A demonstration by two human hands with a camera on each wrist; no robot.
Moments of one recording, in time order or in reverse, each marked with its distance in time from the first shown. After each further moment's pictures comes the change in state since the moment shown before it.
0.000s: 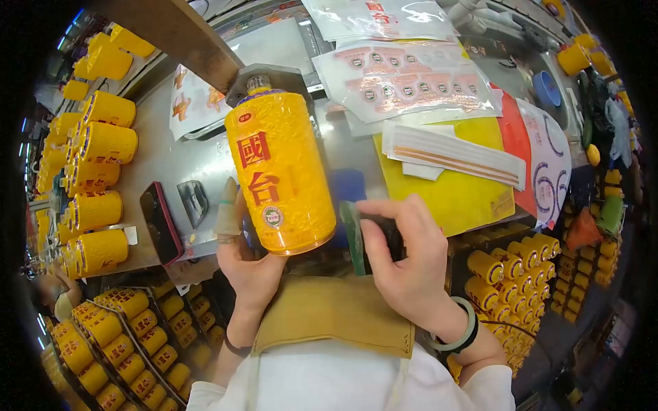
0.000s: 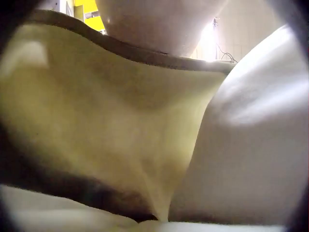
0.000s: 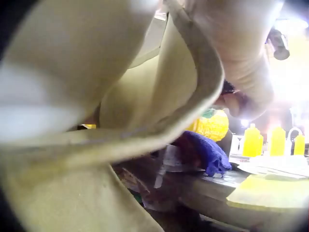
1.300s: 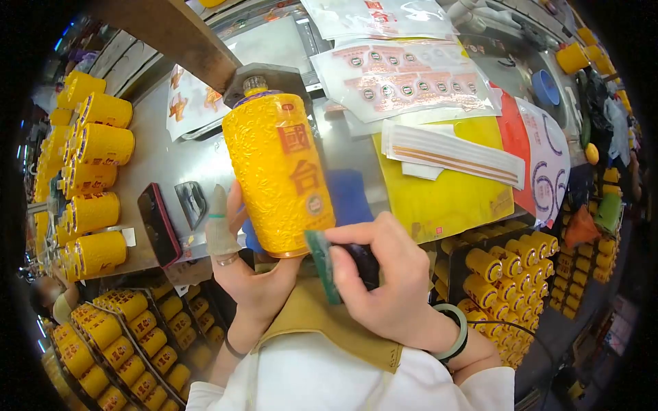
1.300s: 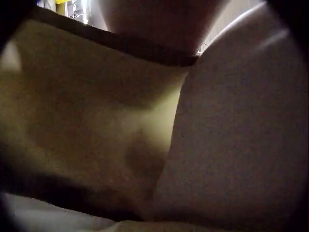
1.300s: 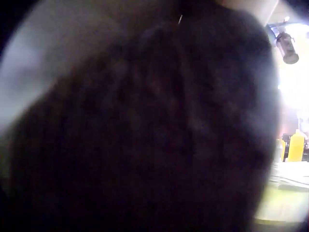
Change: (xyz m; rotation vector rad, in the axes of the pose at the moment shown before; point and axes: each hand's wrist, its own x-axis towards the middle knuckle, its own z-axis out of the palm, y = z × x) left_hand 0.011 0.030 0.007 0.253 0.122 0.160; right_hand -0.004 -0.024 0.006 0.100 -0.068 -0.085
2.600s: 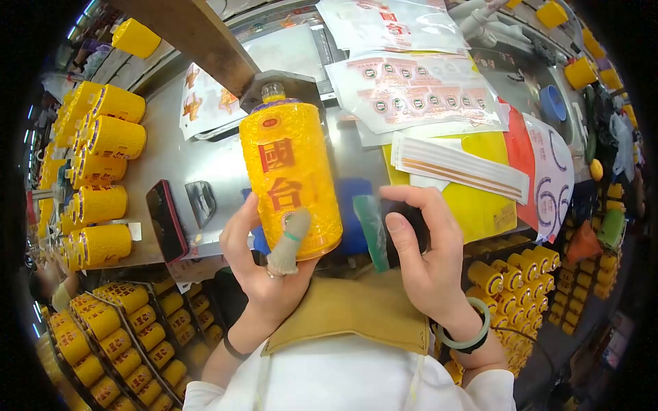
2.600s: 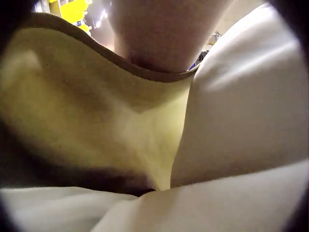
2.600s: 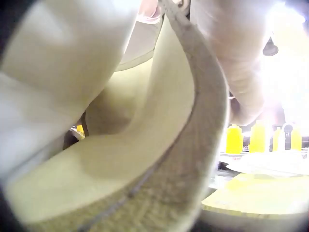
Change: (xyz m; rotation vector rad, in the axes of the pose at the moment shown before) left_hand -0.004 0.000 0.003 0.372 -0.012 0.333; right_hand 0.014 0.034 -0.026 0.077 -0.001 0.100
